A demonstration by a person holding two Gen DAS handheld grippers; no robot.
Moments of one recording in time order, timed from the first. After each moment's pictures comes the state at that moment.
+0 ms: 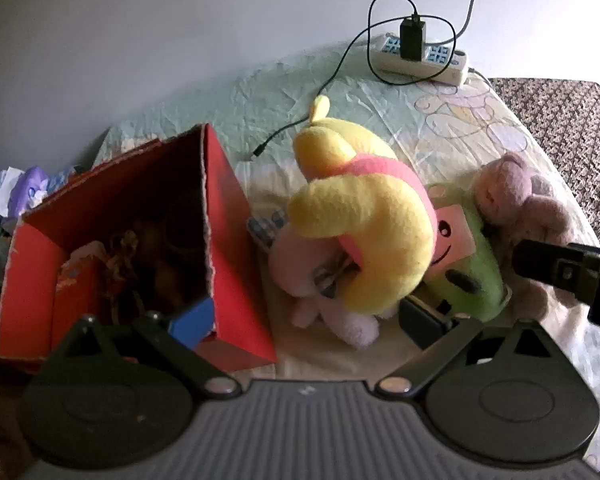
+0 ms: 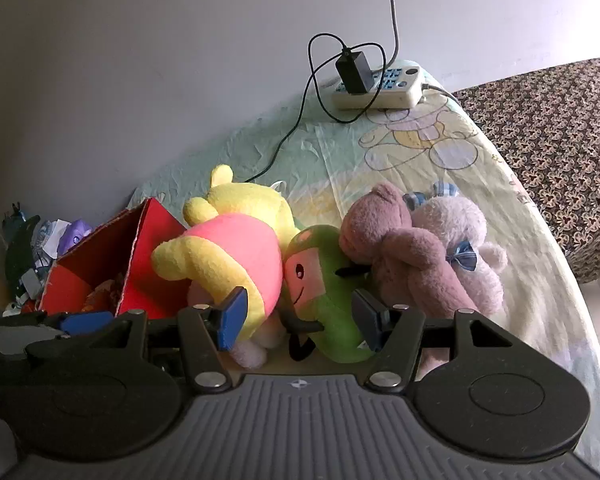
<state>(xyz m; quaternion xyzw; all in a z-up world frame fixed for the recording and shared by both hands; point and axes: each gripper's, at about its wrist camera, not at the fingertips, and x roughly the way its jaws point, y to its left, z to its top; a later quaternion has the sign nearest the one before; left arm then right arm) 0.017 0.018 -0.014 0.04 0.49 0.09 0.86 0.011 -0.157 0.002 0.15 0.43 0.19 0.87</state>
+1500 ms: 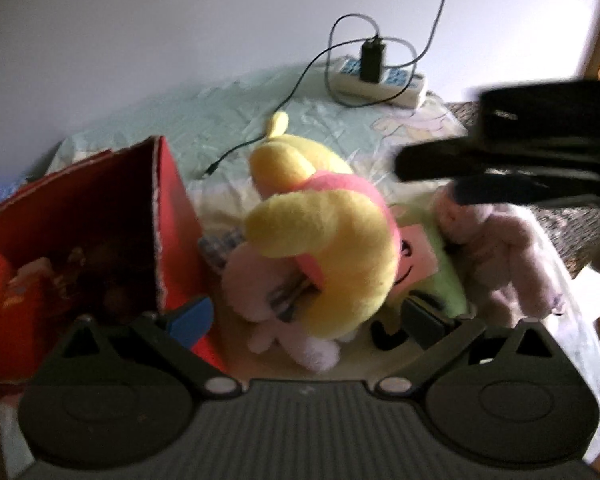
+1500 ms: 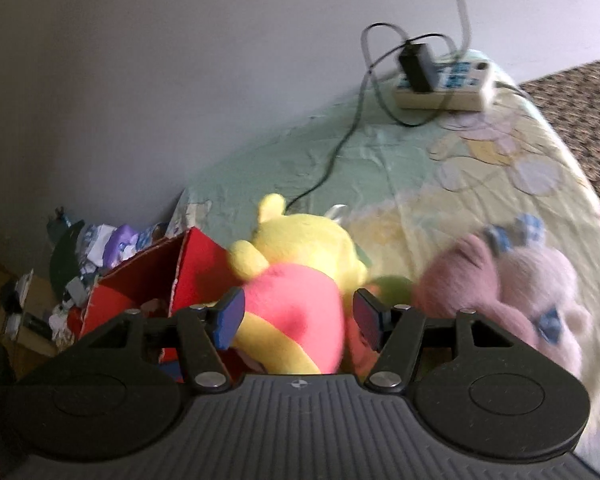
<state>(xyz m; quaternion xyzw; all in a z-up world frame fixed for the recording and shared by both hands) 0.019 0.027 -0.024 0.00 0.45 0.01 0.89 0.086 -0.128 0.007 0.19 0.44 0.28 0.83</state>
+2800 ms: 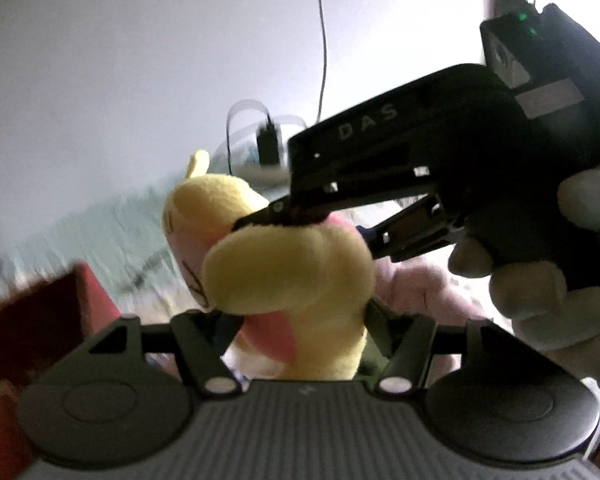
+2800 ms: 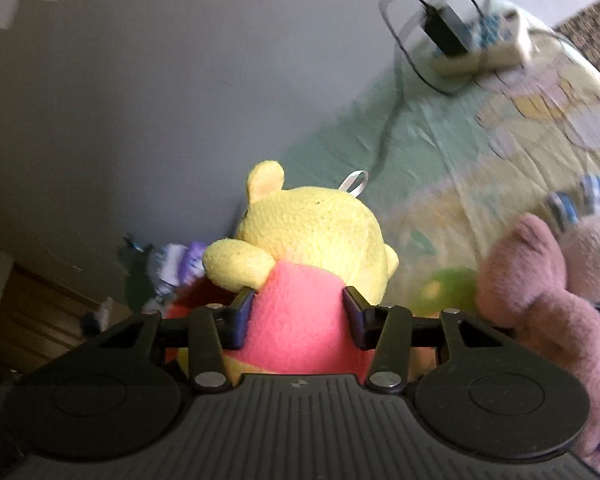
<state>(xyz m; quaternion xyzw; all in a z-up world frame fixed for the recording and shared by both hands) 0.009 -0.013 -0.001 0.07 0.32 -0.12 0.94 0.095 -0.140 0.002 0.31 0.44 0.35 0.77</state>
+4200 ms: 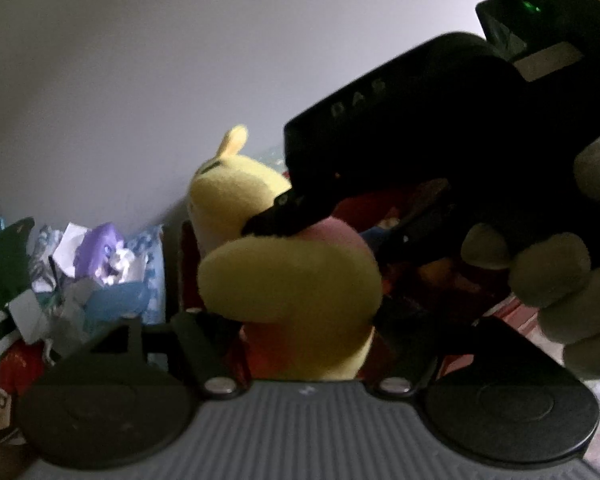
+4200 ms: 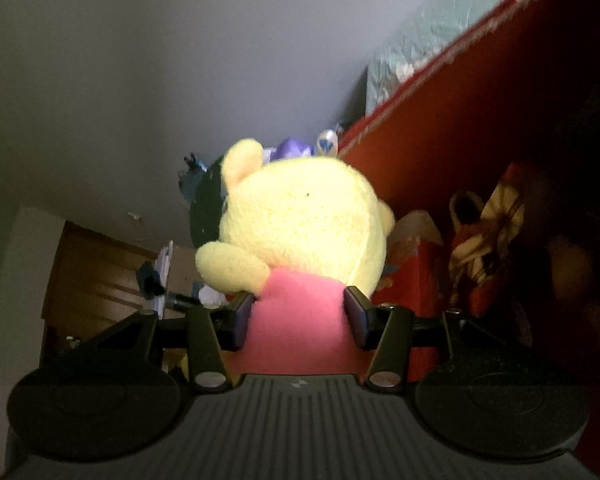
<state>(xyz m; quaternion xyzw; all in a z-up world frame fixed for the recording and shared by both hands) -0.086 0.244 -0.027 0.13 0.35 0.06 0.93 0.053 0.168 -0.052 0.33 0.50 0.45 0.67</state>
